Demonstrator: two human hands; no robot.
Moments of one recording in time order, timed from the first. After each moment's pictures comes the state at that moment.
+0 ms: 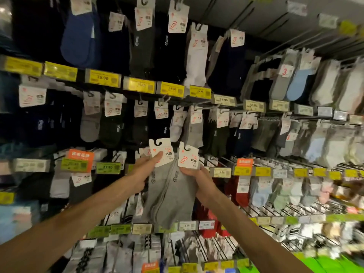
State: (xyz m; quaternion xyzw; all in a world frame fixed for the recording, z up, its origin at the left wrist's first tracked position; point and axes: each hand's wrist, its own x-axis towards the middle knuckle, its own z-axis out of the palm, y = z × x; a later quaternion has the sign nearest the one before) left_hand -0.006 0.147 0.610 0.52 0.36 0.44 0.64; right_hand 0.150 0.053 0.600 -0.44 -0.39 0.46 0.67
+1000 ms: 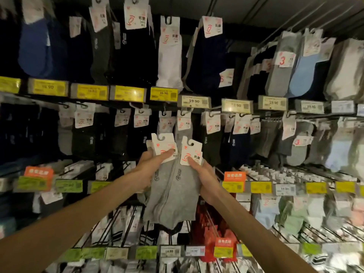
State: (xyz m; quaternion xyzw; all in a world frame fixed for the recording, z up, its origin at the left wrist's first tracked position) left_hand 0.149 0.155 0.653 0.54 0.35 0.47 0.59; right_hand 0.306 0.096 0.622 -0.41 -0.39 0.47 0.67
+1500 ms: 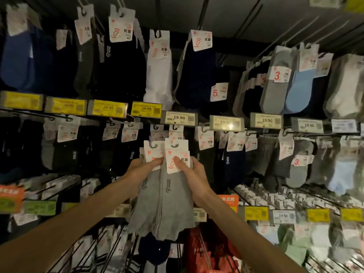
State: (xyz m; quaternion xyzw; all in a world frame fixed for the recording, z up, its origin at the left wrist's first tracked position) left_hand 0.186 0.175 0.682 0.54 0.36 0.48 0.58; right_hand 0.339 0.121 0.670 -0.43 -0.47 0.42 0.65
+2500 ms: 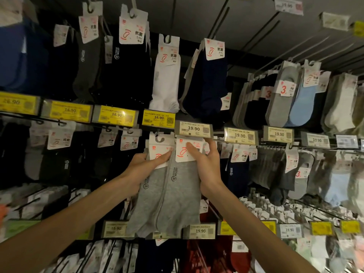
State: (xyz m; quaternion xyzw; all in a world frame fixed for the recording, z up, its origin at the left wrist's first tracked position) left_hand 0.163 0.201 0.717 0.59 0.31 0.47 0.58; right_hand 0.319 0.147 0.726 -0.38 -0.45 0.29 0.75
